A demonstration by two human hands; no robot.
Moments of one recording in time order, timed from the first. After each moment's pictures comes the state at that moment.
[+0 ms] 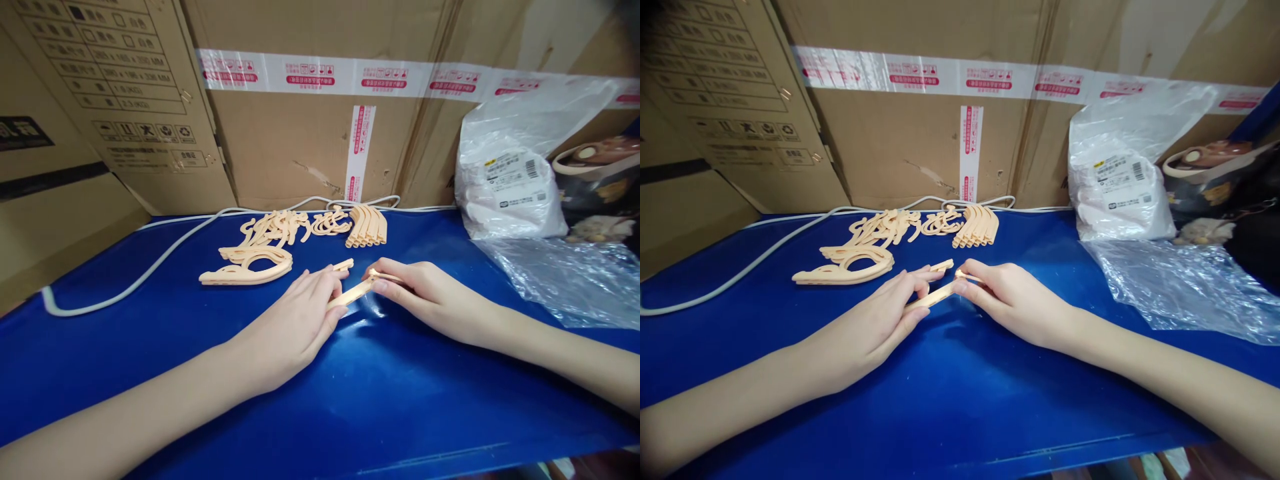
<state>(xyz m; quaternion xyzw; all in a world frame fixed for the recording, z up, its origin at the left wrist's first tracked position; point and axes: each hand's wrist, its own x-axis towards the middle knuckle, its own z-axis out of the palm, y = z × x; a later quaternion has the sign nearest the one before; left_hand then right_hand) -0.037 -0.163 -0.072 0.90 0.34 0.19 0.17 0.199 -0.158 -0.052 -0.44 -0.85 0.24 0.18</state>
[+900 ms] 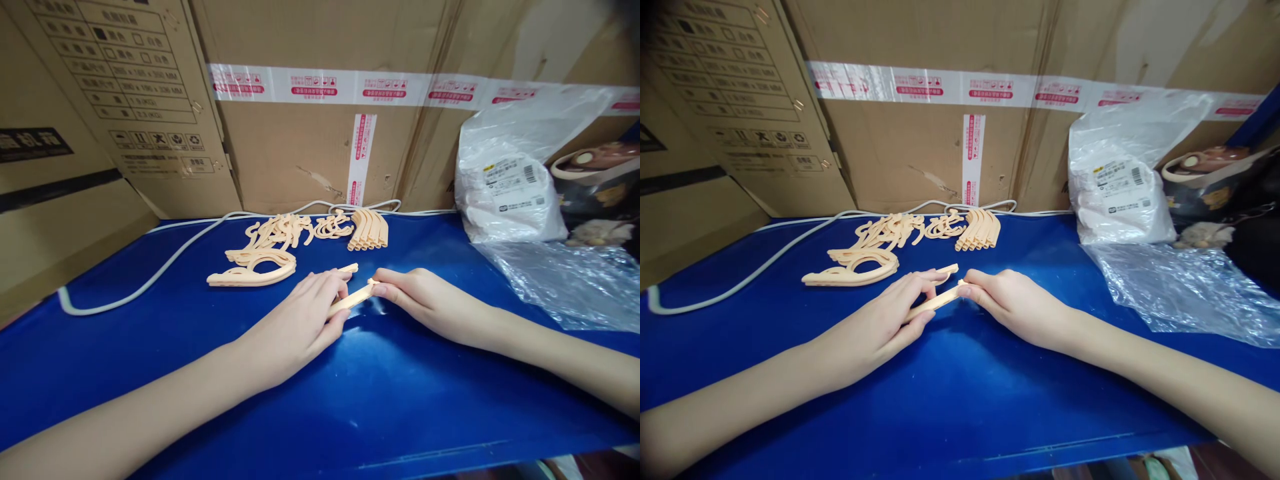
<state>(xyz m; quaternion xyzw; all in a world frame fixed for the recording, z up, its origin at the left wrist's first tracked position) -0.040 -0.166 -0.069 0.90 0.33 0.20 0.19 0.196 -0.161 -0.051 -0.46 -0.86 0.20 0.12</state>
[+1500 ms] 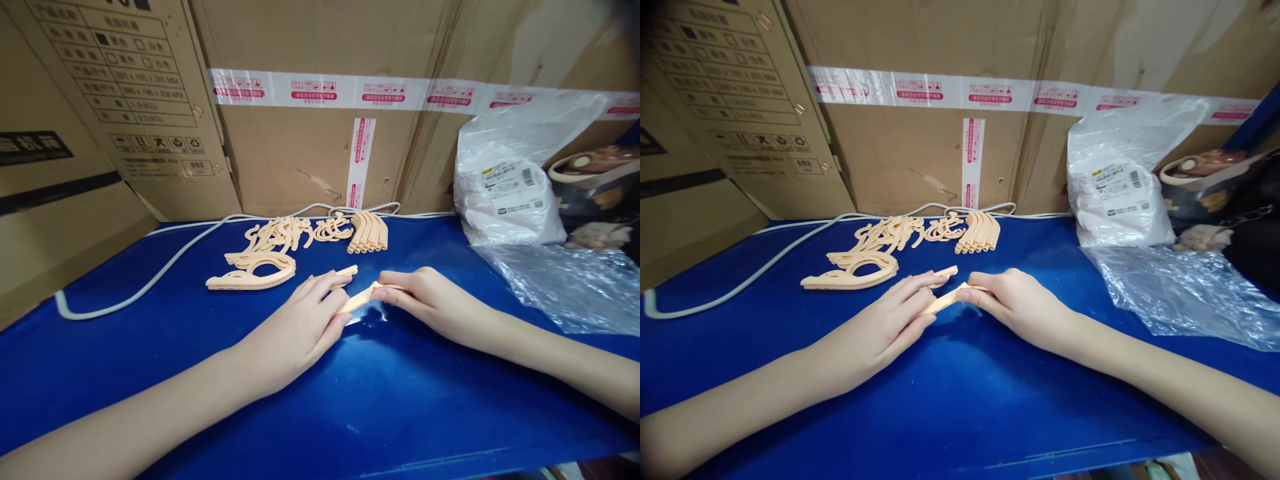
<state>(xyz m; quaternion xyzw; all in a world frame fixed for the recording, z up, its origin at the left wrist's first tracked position) -0.041 -0.164 -0.070 0.92 0.32 0.17 0.15 0.200 -0.159 -0.051 -0.46 -0.85 0.20 0.16</state>
